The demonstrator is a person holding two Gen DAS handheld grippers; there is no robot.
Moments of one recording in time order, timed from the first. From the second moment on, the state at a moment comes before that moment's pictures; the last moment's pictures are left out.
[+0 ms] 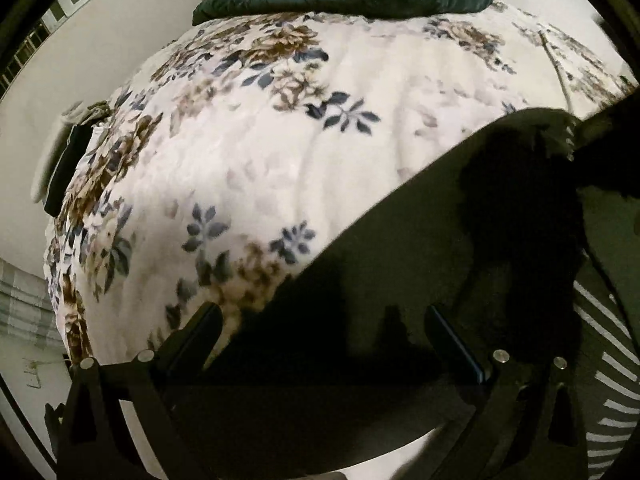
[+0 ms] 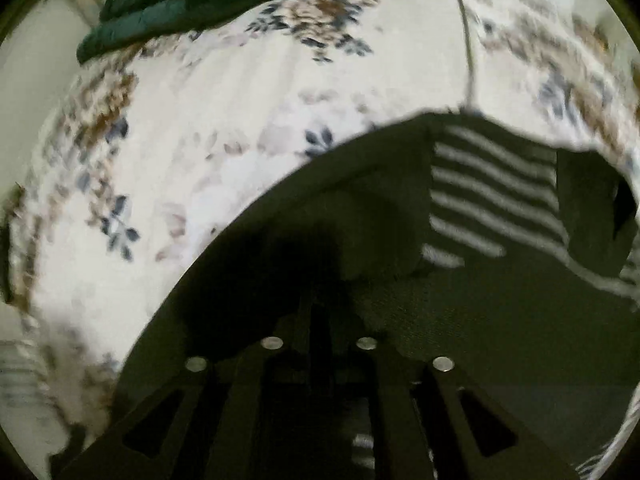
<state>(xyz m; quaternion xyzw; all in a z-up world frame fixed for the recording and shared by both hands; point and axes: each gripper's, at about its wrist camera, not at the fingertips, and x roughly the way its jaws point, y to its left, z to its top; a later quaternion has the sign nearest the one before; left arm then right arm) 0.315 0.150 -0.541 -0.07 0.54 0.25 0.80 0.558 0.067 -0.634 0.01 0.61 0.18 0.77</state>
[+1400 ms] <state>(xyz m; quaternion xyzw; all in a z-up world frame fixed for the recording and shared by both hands) 0.154 0.358 -0.501 -0.29 0.45 0.28 0.80 0.332 -0.168 -0.658 0.08 0.64 -0.03 0.76</state>
